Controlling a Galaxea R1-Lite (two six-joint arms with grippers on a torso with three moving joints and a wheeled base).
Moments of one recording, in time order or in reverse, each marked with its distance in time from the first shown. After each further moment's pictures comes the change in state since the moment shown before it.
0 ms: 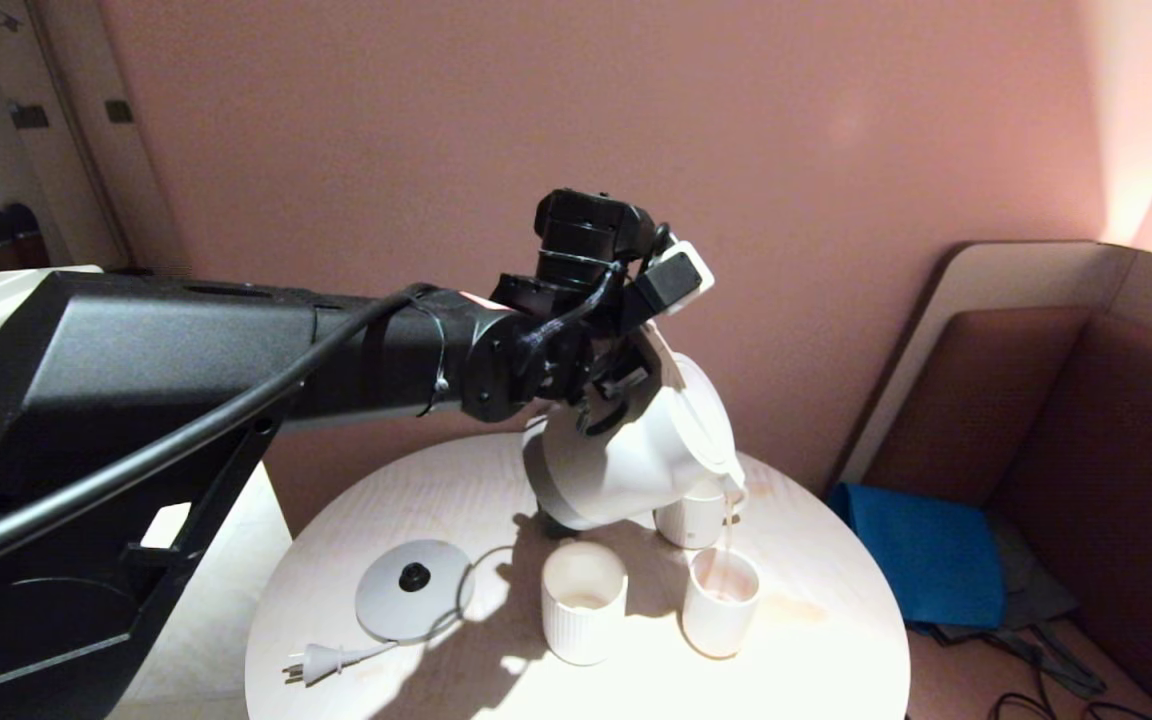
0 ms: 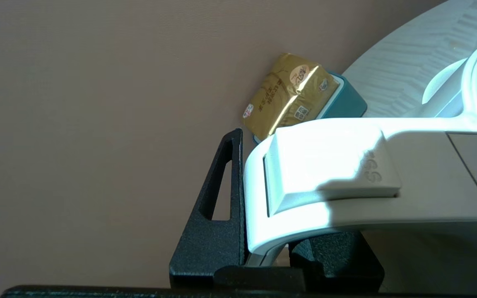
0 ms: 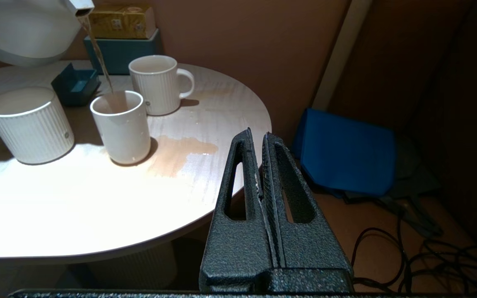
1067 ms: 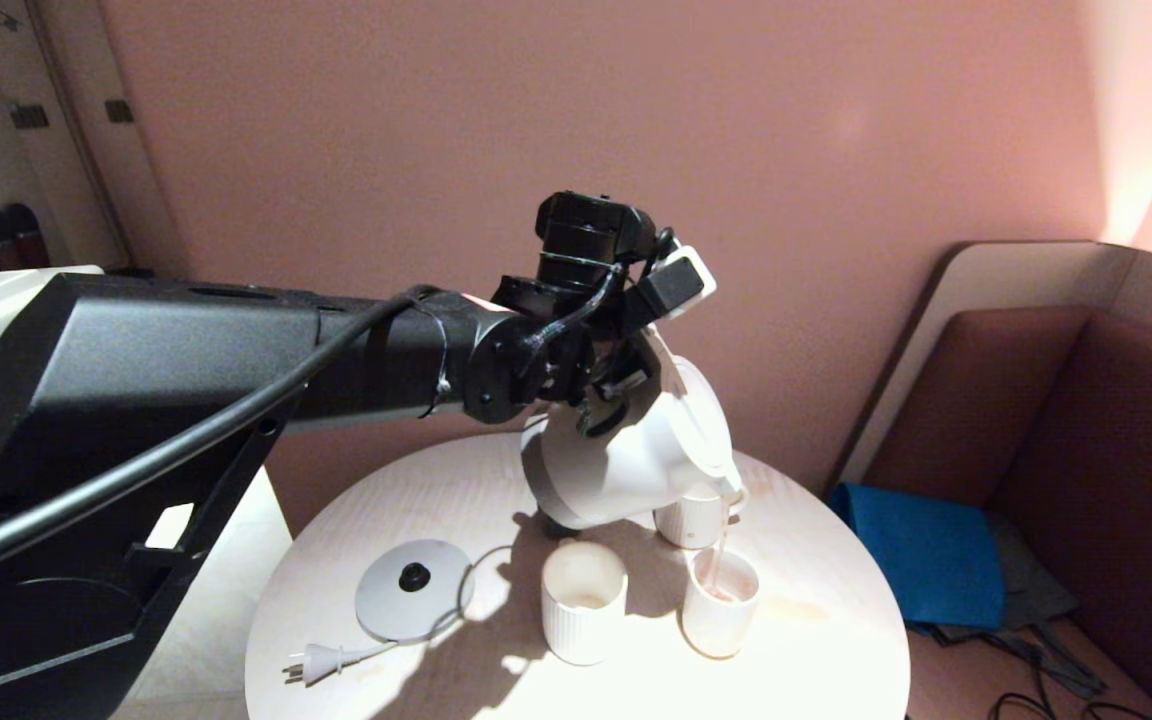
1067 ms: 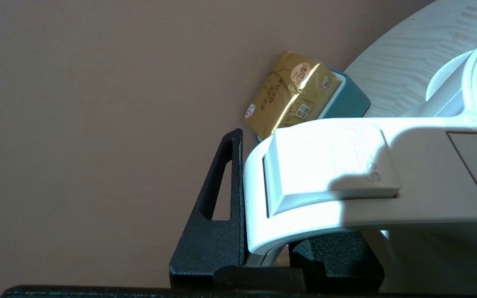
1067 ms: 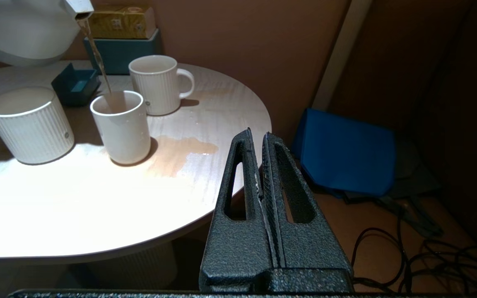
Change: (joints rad) left arm 0.000 0.003 0.000 -0.001 0.000 0.026; right arm 0.000 0.000 0.000 0.000 0.000 0.000
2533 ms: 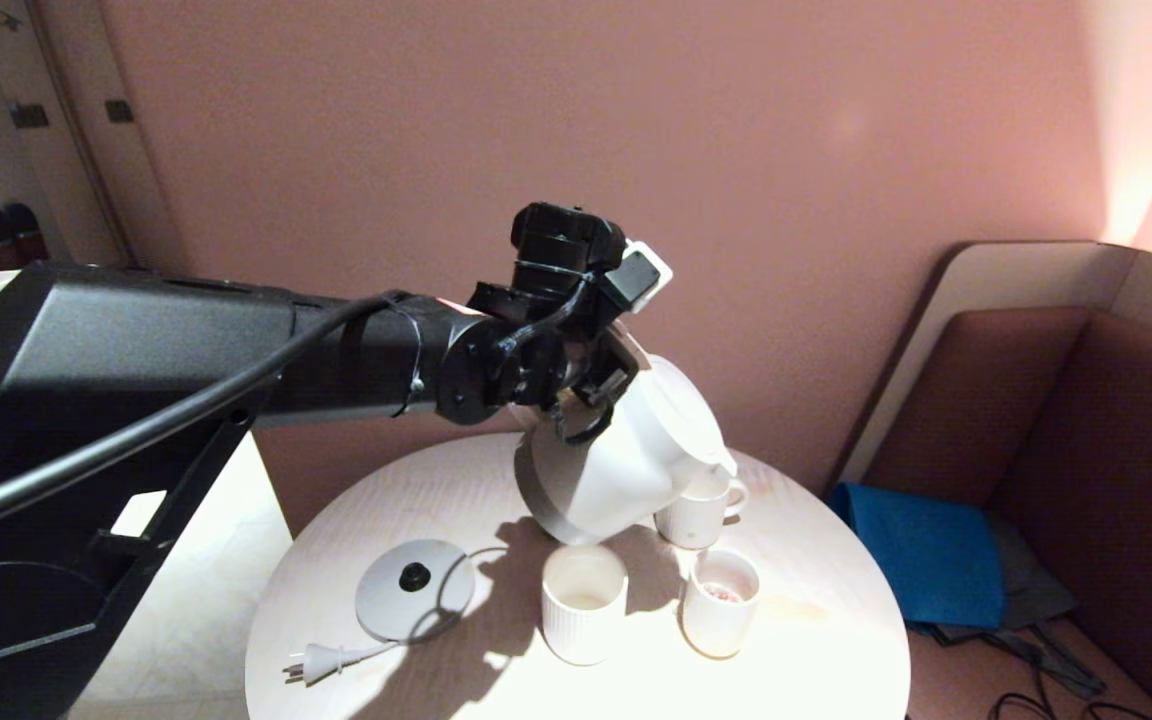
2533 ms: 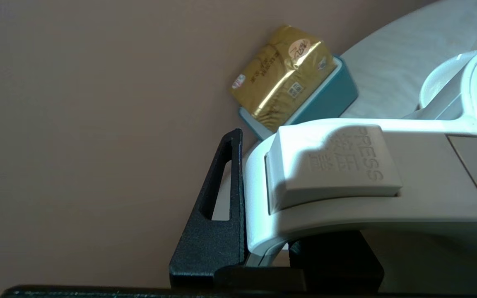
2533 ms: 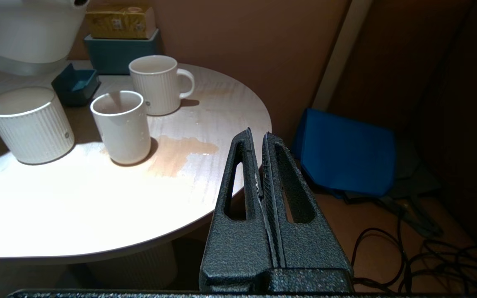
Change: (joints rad) left arm 0.037 -0.032 0.081 -0.002 -0.002 -0.226; right arm 0.000 0.000 0.000 0.000 0.000 0.000
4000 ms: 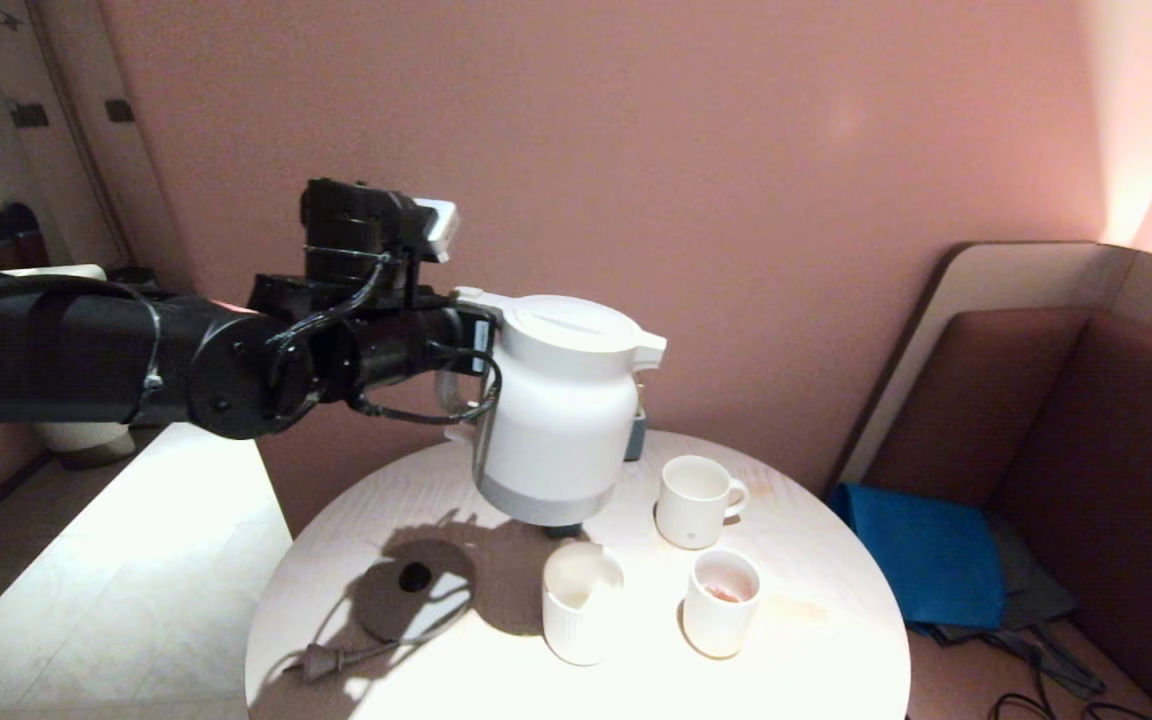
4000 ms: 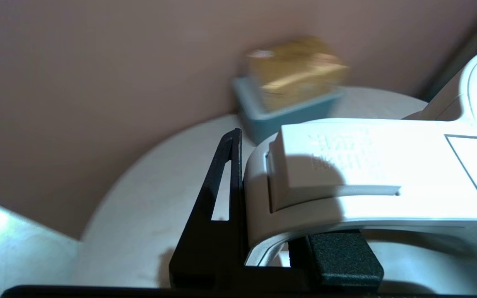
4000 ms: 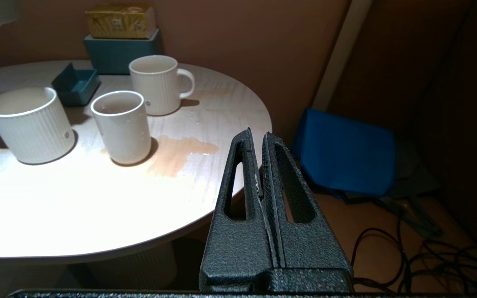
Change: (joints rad) left arm 0.235 -0.305 0.483 -0.230 -0.210 -0.540; right arm 0.000 0.000 0.000 0.000 0.000 0.000
